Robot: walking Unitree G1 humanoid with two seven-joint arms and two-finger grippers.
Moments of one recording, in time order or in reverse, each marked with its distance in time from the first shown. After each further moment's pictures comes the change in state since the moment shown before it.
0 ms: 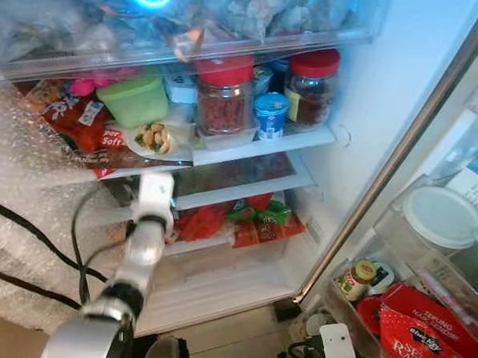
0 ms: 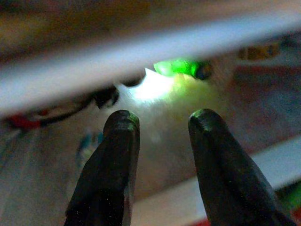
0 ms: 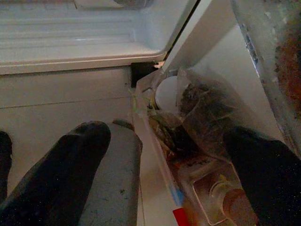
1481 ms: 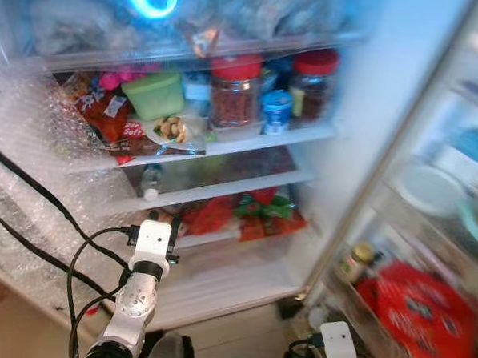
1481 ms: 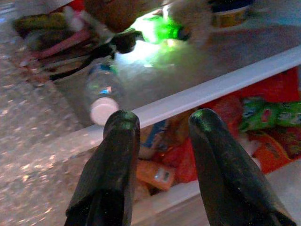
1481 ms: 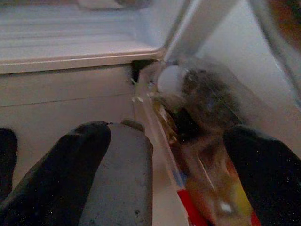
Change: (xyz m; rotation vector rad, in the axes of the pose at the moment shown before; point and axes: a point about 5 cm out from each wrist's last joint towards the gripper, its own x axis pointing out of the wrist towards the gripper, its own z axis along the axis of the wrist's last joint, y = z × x) left arm -0.057 -0.001 -0.040 0.007 0.059 -0.046; right arm 0.002 0.001 0.004 0.004 0.003 0.004
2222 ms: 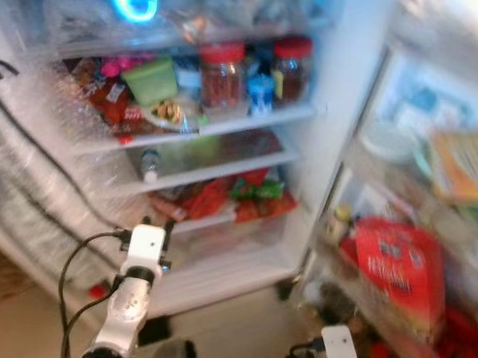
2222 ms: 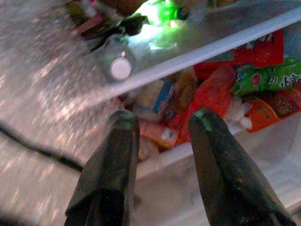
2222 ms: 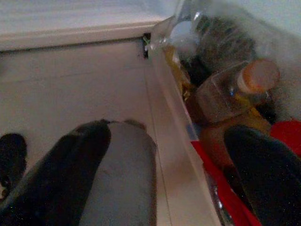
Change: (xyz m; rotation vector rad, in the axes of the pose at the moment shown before) left arm -0.008 0.008 -0.011 -0.016 0.060 0.027; right arm -0.001 -0.003 -0.007 0.003 0.030 0.001
